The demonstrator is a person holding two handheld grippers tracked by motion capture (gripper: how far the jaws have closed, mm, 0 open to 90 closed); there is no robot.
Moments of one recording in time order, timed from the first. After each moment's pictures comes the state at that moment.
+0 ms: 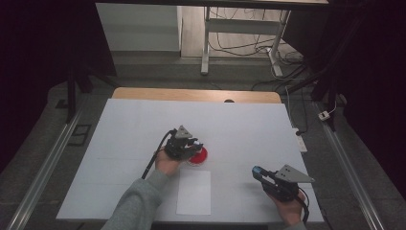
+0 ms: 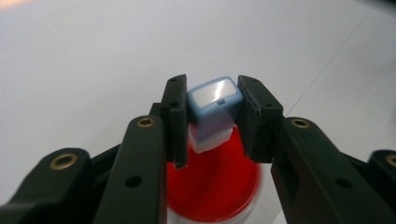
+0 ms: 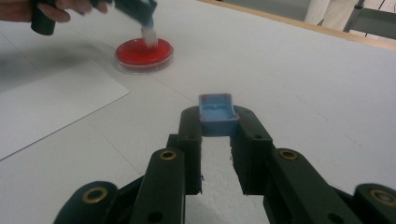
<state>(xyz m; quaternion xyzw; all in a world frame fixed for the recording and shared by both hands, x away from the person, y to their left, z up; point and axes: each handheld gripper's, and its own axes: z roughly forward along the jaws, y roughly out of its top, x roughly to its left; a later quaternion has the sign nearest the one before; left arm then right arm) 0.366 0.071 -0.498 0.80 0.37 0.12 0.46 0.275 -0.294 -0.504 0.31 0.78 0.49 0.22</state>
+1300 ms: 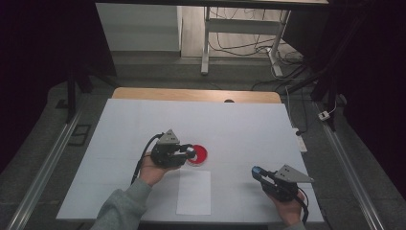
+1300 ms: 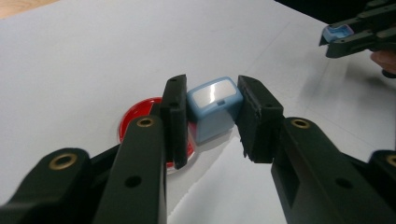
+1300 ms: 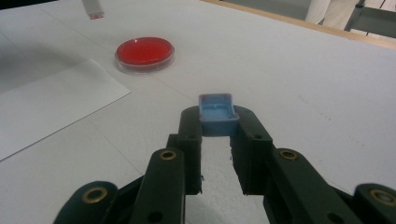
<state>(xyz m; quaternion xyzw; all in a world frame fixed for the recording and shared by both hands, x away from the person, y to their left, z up) 0.321 0.099 -0.467 0.82 0.32 0.08 0.47 0.276 -0.293 -0.505 0.31 0.79 0.49 0.22</state>
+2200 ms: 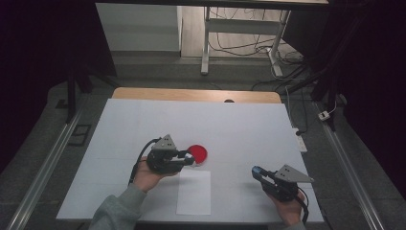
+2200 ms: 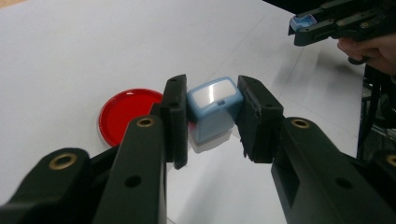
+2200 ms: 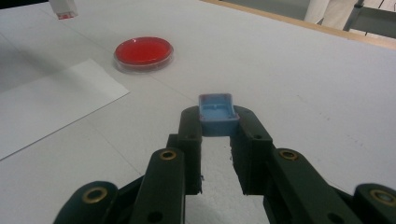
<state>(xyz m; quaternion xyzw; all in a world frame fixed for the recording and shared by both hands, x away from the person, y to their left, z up) 0.303 0.105 -0.463 0.83 0.29 0.06 0.48 0.276 -0.293 -0.505 0.31 0.79 0.49 0.22</state>
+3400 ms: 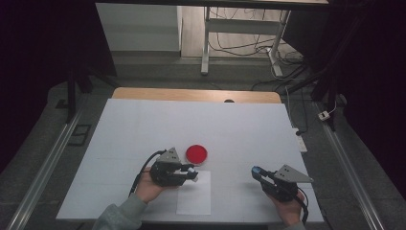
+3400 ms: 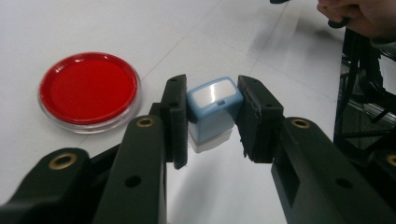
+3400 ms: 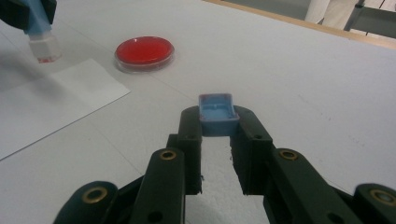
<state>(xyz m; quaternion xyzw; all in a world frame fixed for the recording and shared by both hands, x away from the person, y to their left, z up) 0.285 0.094 -0.488 0.85 0.27 0.03 0.46 0.275 -0.292 -0.505 0.31 0.79 0.49 0.22</state>
